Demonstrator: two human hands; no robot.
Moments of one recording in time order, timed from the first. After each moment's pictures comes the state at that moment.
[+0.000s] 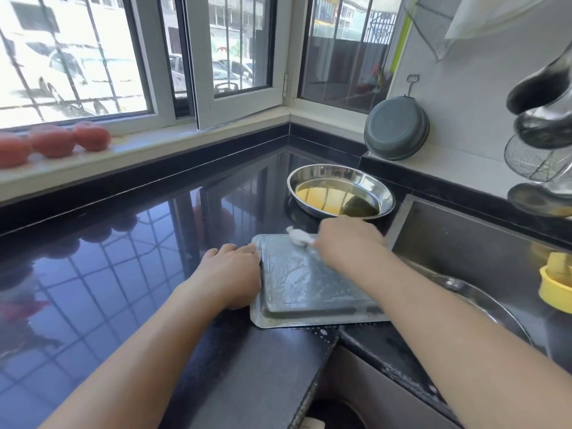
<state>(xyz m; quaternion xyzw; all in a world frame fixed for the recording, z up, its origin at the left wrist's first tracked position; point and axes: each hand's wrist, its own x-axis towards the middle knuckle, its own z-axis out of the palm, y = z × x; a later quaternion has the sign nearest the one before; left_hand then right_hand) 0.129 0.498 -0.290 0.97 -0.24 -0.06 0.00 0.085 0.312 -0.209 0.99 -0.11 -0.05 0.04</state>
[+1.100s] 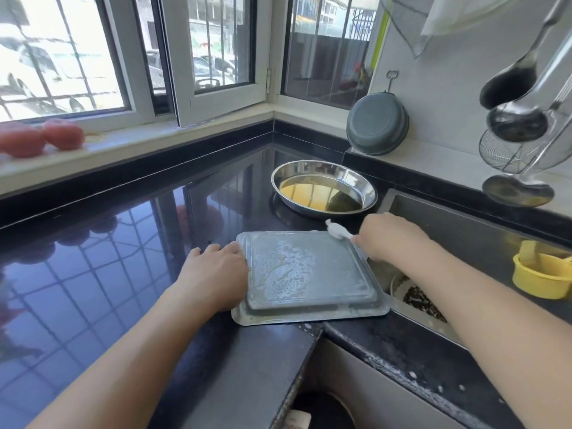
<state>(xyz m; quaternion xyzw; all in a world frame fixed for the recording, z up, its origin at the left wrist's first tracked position) 0.117 0.490 -0.291 0.97 -0.23 0.01 -0.06 0.066 0.229 -0.210 0.98 -0.20 -0.07 0.03</state>
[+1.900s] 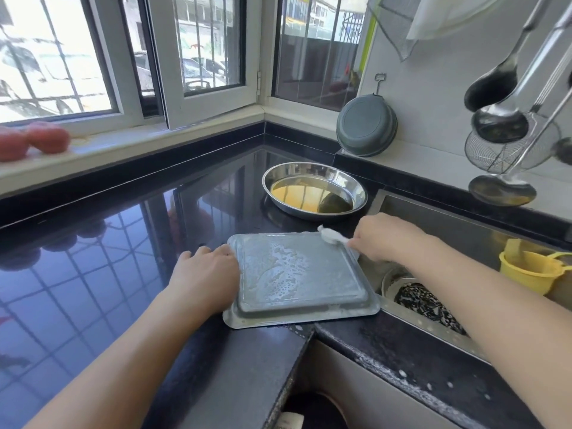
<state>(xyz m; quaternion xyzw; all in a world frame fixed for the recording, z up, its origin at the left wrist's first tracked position) 0.121 0.488 -0.297 0.97 -0.22 0.05 -0.05 0.066 0.206 -0.209 0.98 -0.15 -0.10 0.02</state>
